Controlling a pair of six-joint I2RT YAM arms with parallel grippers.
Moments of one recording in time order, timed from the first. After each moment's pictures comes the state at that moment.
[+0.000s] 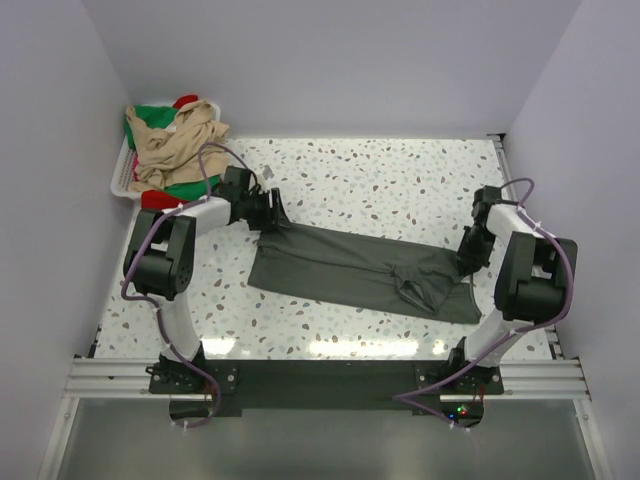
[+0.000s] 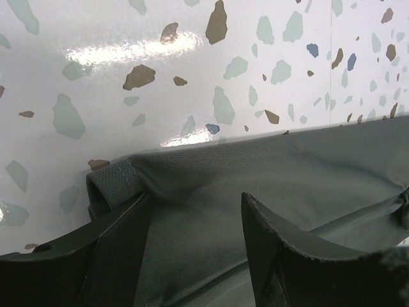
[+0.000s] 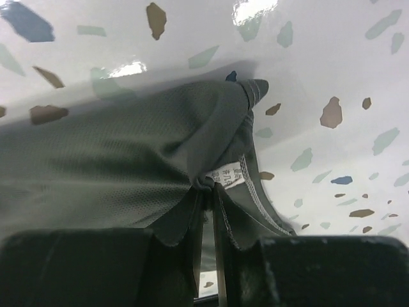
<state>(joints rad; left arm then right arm) -0.22 1.92 1.17 -0.17 0.42 -0.34 -0.19 1.69 1.07 -0.83 0.10 0.28</state>
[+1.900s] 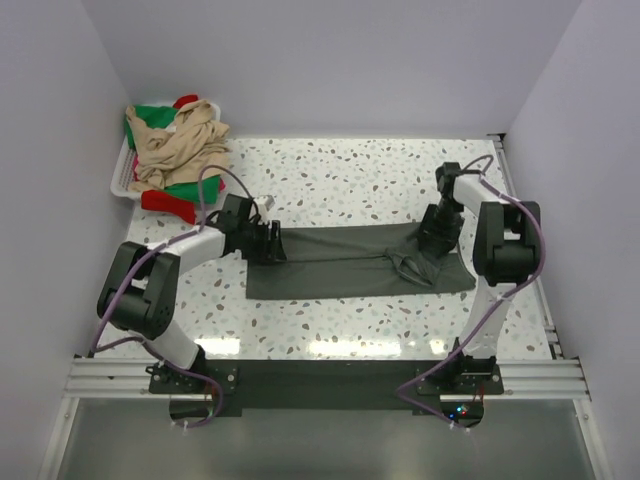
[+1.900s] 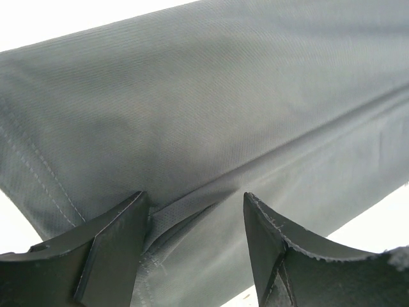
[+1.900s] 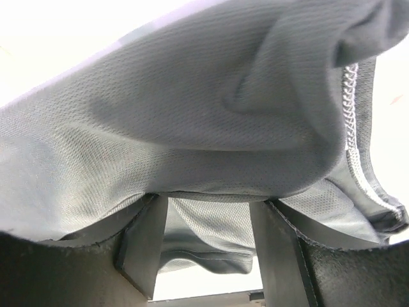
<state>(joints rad) -0.30 1.64 0.86 -0.22 0.32 -0.26 0.01 2.00 1.39 -0.94 0.03 0.47</state>
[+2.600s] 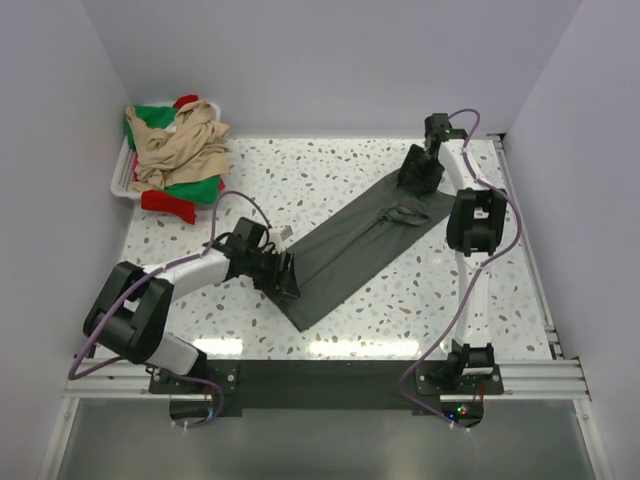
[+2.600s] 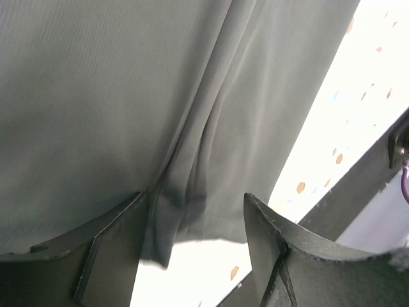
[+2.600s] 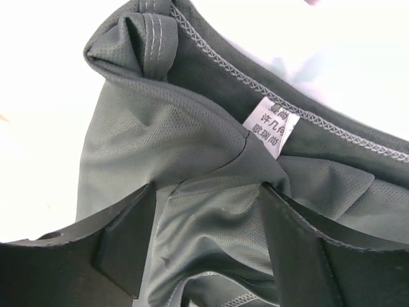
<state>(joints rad) -0.45 1.49 0.70 -0.27 0.51 -0.32 0.04 2.53 2.32 -1.00 -0.06 0.51</state>
